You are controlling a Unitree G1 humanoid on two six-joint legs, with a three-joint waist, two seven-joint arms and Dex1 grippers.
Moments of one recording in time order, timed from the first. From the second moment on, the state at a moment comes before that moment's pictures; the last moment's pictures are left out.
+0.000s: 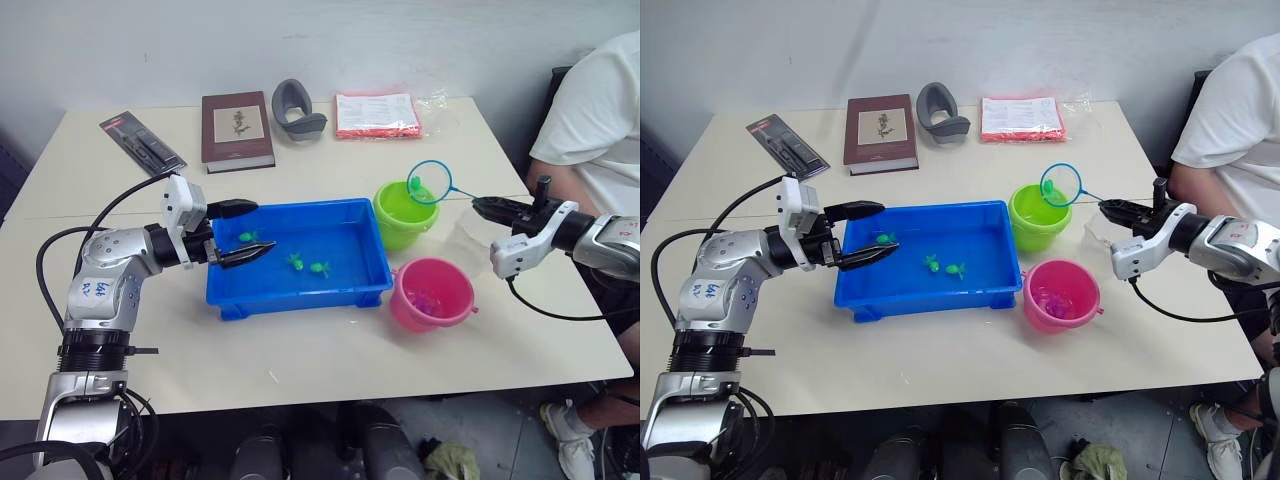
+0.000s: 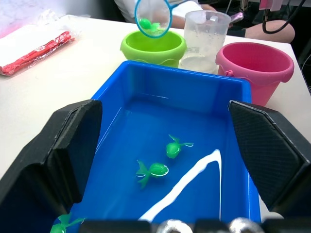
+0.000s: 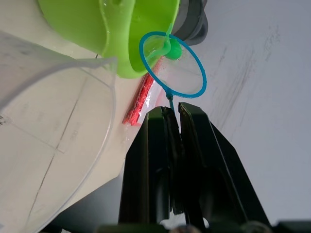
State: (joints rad) left arm -0.57 0.62 0.11 0.17 -0.43 0.25 -1.07; right arm -0.85 -1.09 0.35 0.77 -1.01 -1.00 -0.12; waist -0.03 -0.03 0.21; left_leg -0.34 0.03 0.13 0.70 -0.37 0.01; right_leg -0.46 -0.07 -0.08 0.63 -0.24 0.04
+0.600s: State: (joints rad) left arm -0.55 0.62 0.11 0.16 -0.43 0.26 -1.06; right arm -0.87 -1.12 0.39 0.75 -1.07 -1.03 -0.27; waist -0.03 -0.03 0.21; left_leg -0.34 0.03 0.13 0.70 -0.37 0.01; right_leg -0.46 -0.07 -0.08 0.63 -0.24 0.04
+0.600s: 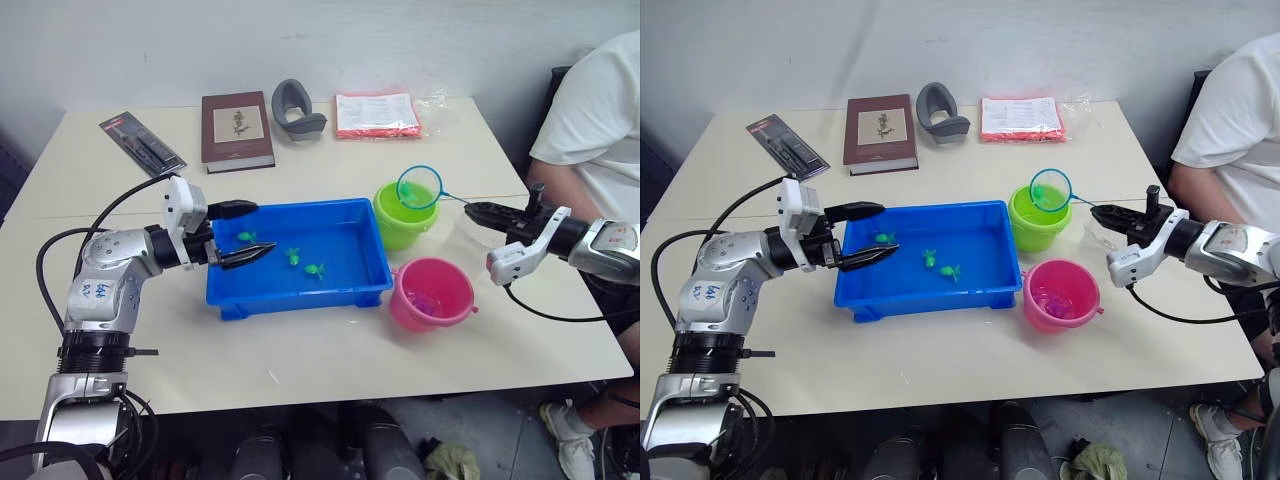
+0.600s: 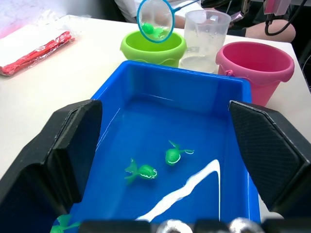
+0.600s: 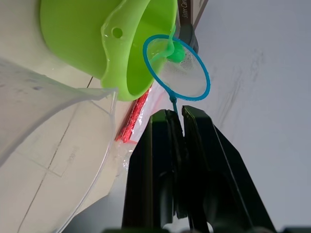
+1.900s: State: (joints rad) left arm -0.58 0.59 0.10 0.19 -0.43 0.24 -1.04; right arm -1.04 -1.10 0.60 0.89 -1.27 -0.97 -0.53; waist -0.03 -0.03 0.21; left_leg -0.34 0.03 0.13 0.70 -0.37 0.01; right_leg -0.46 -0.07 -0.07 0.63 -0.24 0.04
